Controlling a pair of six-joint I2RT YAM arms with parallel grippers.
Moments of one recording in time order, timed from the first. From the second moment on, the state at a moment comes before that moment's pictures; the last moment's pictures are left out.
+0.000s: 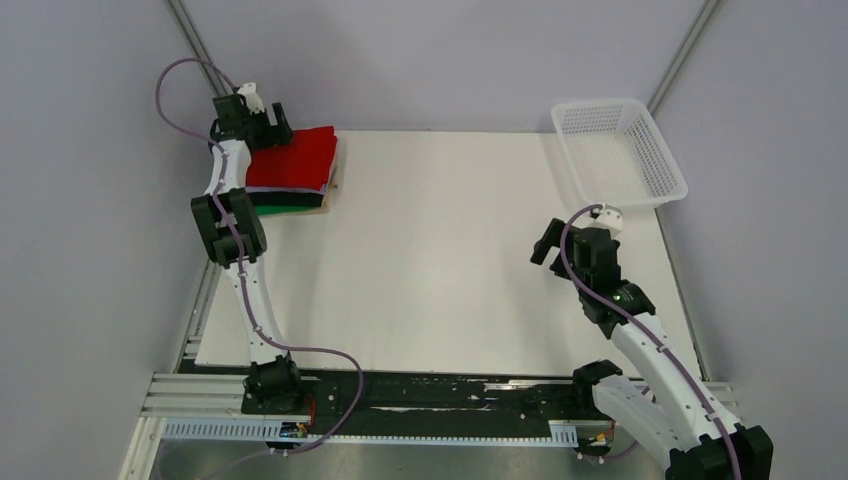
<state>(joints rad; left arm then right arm) 0.27 2.47 2.25 -0.35 0.34 -0.03 0.30 0.81 0.61 -0.36 0.28 0.51</state>
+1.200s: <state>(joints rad) -0.03 0.96 0.85 -0.18 0.14 -0.38 0.30 0.44 0.59 -0.43 0.25 0.58</state>
